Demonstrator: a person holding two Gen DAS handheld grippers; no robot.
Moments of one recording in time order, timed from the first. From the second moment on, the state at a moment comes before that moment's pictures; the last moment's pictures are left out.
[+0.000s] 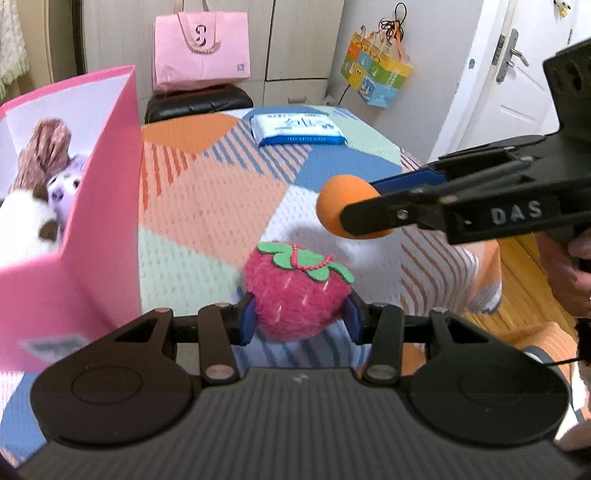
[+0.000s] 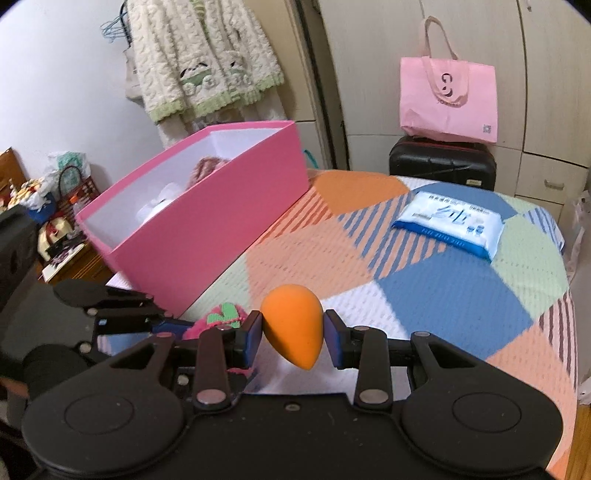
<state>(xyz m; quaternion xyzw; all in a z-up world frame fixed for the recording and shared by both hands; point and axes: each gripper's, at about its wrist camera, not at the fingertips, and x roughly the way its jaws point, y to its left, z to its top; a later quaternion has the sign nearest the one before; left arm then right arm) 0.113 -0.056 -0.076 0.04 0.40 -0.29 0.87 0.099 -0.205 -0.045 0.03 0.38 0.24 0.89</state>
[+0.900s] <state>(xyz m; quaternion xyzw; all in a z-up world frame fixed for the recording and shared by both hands) 0.025 0.052 -0.013 0.03 0.36 -0.27 0.89 0.012 -0.117 -0.007 -0.05 0.37 0.29 0.88</state>
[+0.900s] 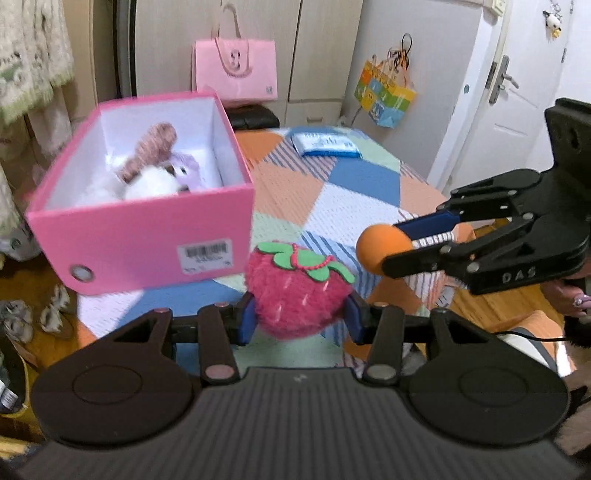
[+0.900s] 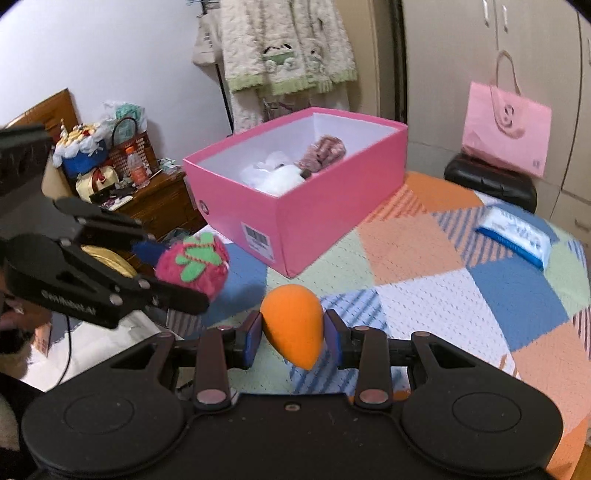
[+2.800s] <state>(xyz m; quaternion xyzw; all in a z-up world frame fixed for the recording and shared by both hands) 0.307 0.114 -0.010 0.01 0.42 -0.12 0.90 0.296 -0.013 -0.009 -0.17 0.36 0.21 0.89</state>
